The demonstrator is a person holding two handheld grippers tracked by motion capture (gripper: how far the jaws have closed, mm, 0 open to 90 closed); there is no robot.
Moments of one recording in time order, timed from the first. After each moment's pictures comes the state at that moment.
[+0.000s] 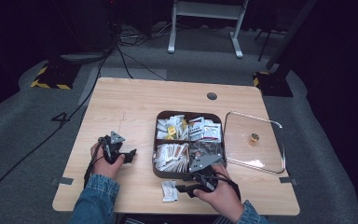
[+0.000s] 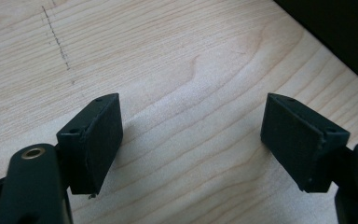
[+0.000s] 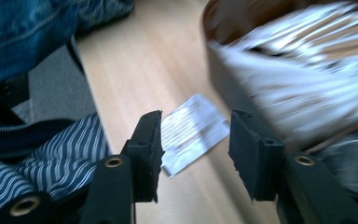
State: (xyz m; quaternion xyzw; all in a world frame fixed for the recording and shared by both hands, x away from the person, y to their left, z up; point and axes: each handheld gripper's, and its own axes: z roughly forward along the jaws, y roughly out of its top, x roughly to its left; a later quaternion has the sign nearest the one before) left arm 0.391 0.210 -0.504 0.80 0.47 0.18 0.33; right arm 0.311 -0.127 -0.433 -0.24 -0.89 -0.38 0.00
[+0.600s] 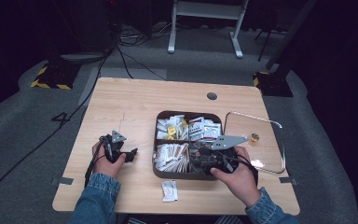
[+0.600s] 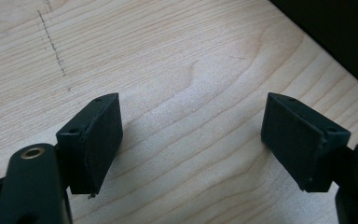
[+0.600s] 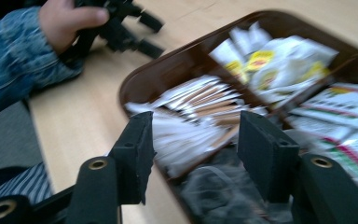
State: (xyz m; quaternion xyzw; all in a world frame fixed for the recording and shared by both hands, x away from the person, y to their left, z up) left arm 0.393 0.208 -0.504 0.80 0.47 0.18 0.33; right arm 0.341 -0.169 -0.387 -0.27 -0.86 -0.43 -0.09
